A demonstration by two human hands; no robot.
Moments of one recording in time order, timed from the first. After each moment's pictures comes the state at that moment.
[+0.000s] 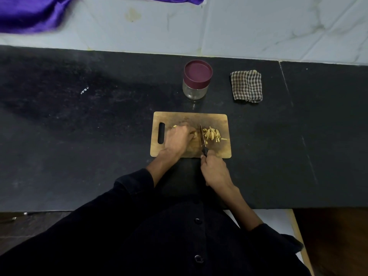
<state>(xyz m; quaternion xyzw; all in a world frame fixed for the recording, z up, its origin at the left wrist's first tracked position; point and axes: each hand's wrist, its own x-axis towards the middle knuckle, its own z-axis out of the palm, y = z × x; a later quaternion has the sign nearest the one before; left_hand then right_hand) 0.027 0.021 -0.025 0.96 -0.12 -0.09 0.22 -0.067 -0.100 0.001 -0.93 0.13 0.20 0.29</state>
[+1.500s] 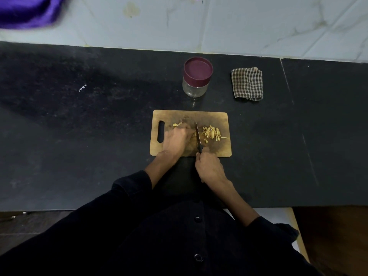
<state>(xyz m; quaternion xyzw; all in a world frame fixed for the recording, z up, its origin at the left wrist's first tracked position) 0.021 0.026 -0.034 0.97 -0.13 -0.07 0.21 -0.055 -0.086 -0.002 -0.93 0.13 0.23 0.26</state>
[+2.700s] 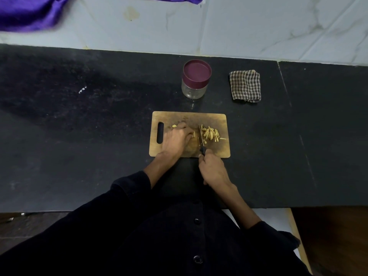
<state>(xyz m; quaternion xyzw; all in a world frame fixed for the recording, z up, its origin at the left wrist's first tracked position) 0.018 0.028 -0.031 0.96 -0.13 -0.04 0.25 -0.063 -0.097 0.006 -0.92 0.15 0.22 0.30</state>
